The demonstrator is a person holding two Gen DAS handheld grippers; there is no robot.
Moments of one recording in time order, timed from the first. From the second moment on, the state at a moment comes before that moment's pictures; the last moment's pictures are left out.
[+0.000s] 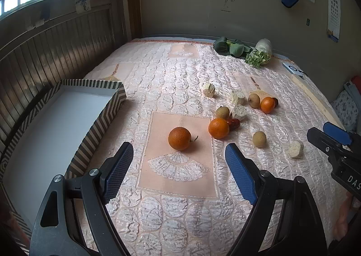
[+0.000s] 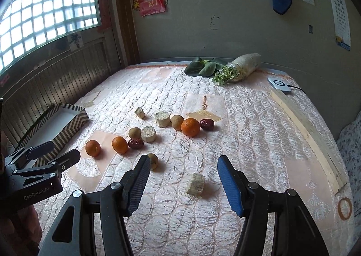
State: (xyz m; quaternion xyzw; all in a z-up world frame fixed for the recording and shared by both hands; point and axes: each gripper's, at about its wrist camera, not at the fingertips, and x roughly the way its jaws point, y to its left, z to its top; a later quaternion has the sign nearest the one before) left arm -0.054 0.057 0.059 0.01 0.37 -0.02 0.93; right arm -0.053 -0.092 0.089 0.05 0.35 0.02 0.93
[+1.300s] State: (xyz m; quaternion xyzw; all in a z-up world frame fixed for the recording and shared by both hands) left arm -0.014 0.065 0.030 0.02 0.43 -0.05 0.90; right arm 0.023 -0.056 0.031 0.03 0.46 0.13 0.88
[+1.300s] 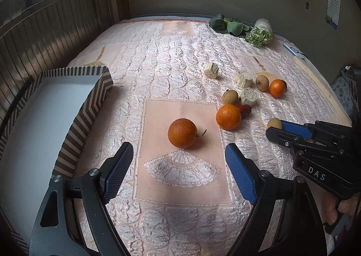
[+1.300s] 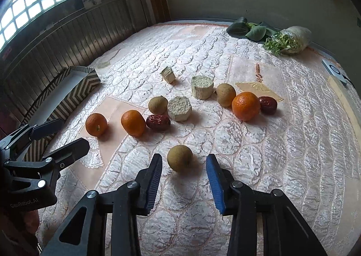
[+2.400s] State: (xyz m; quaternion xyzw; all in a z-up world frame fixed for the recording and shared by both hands) left arm -0.017 0.162 0.091 -0.03 0.43 0.00 0.90; right arm 0.029 0.030 0.074 0.01 0.42 0.24 0.88
